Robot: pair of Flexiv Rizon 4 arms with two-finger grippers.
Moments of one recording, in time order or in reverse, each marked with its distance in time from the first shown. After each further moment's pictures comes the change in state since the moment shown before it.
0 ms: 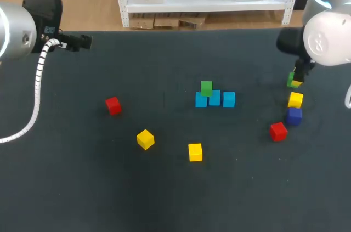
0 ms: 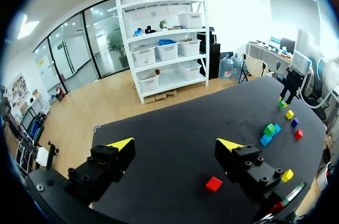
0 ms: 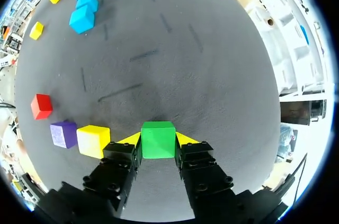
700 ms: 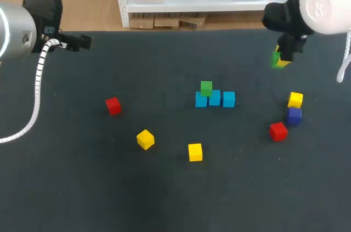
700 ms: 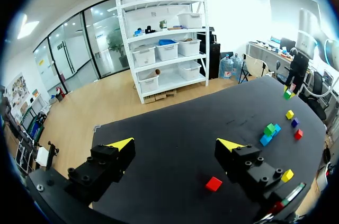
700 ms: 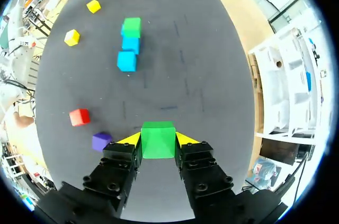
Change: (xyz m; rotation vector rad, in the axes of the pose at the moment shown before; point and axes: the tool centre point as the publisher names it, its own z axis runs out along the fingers) left arm 0.000 0.000 0.000 0.000 0.000 0.000; right arm -0.064 0.032 -0.088 -0.009 -0.072 -0.248
